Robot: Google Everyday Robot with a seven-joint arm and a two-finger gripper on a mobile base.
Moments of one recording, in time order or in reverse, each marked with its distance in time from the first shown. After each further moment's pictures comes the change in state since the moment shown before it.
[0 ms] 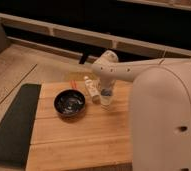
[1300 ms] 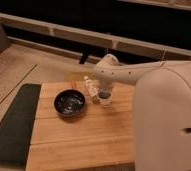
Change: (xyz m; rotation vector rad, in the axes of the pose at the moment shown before) arm 0.021 0.008 0.004 -0.054 0.009 -0.006
